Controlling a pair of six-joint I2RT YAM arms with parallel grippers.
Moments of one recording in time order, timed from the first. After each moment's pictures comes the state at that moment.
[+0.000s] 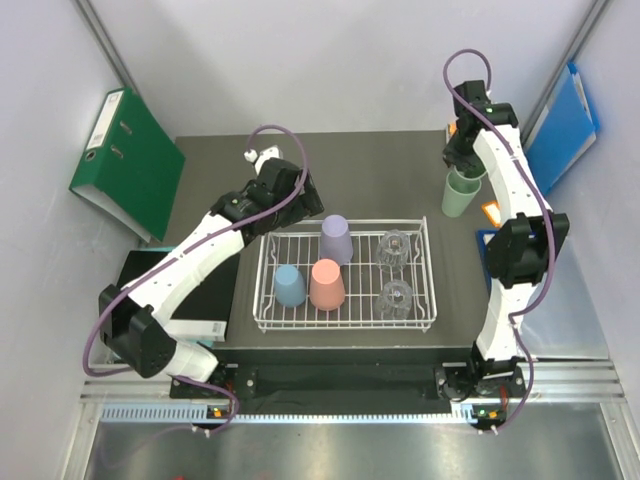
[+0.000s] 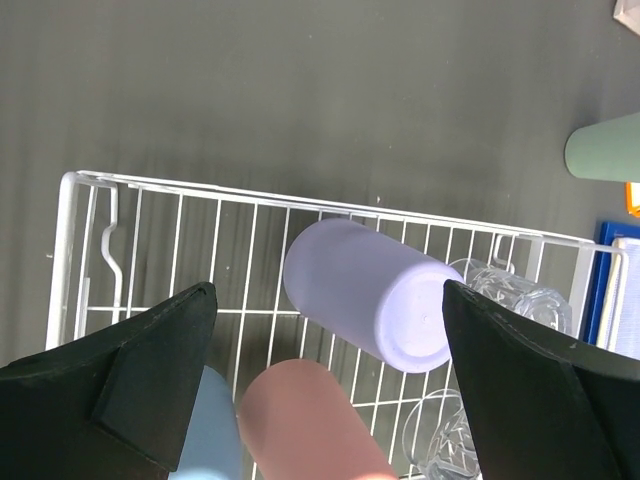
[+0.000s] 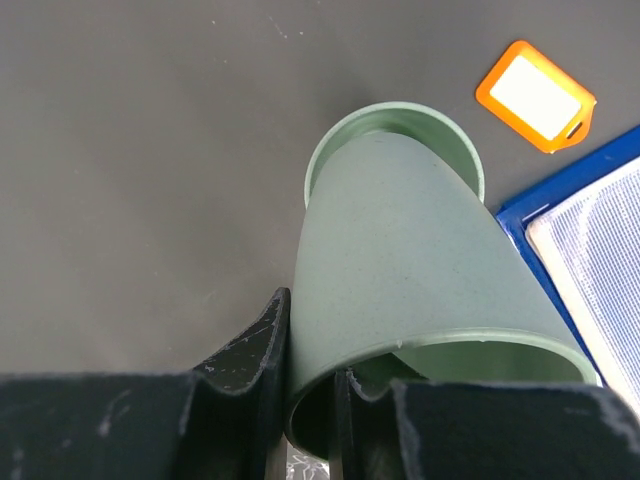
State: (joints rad) left arm -0.61 1.43 1.35 -0.65 -0.26 -0.80; right arm 0.13 2.01 2.15 -1.17 0.30 0.66
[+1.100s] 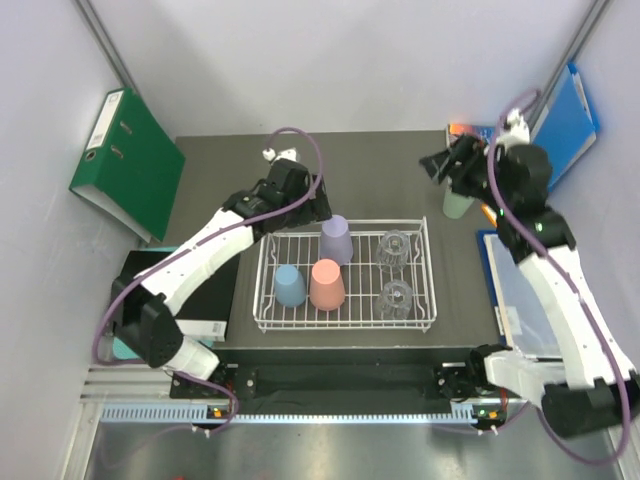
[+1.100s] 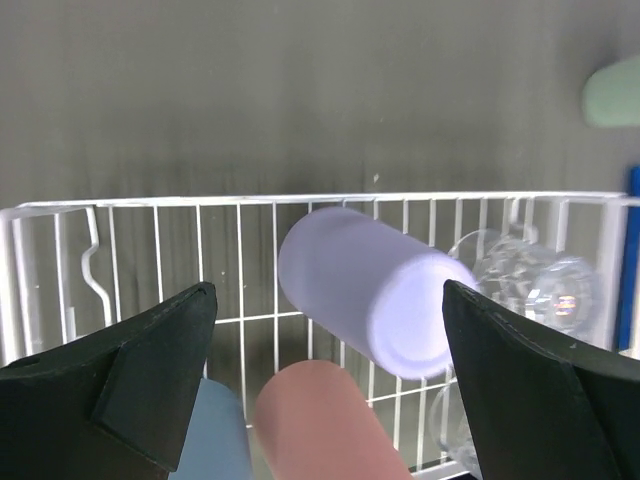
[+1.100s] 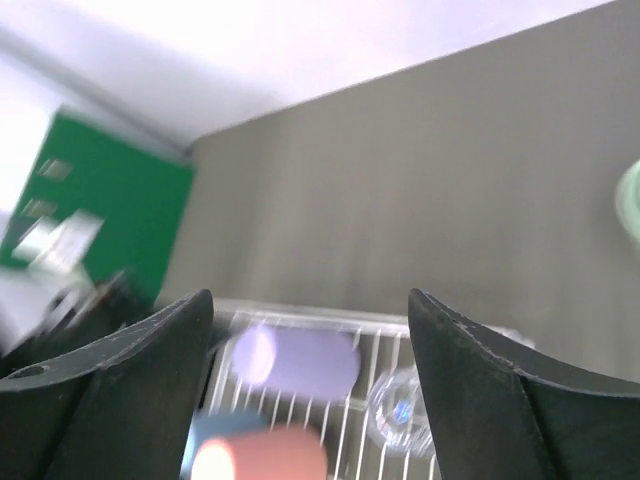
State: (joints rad) left arm -0.62 1.48 1.35 -0.60 -0.18 -0.69; right arm 0.20 1.16 1.31 -0.42 -0.12 0.59
